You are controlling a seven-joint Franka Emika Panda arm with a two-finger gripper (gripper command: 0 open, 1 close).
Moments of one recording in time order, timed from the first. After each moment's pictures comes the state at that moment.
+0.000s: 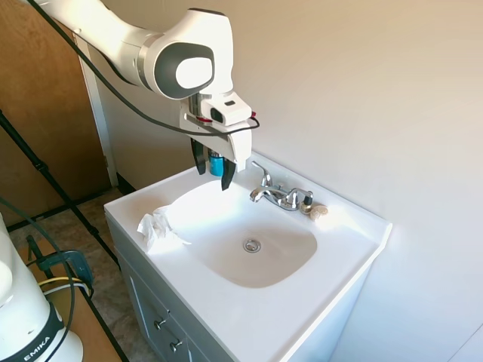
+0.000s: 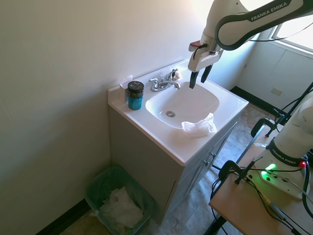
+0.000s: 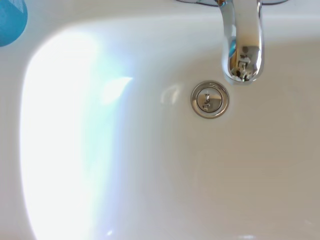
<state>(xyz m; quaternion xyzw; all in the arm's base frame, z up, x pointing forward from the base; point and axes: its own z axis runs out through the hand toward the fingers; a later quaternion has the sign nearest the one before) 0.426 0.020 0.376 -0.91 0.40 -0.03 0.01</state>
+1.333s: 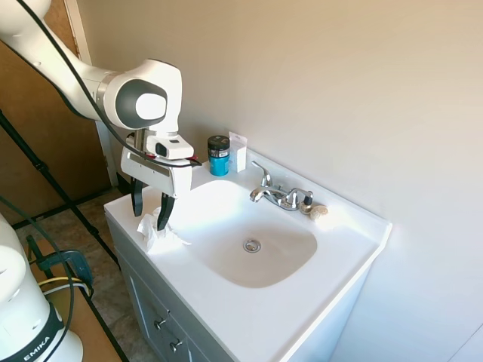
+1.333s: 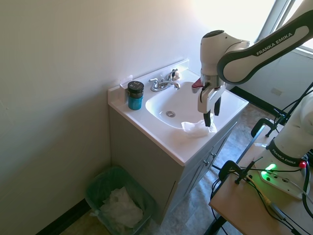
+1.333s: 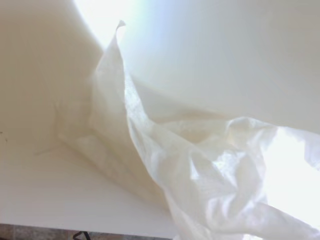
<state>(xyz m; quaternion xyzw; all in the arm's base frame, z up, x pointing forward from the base) 0.337 0.104 0.278 -0.93 0.33 0.11 -0.10</state>
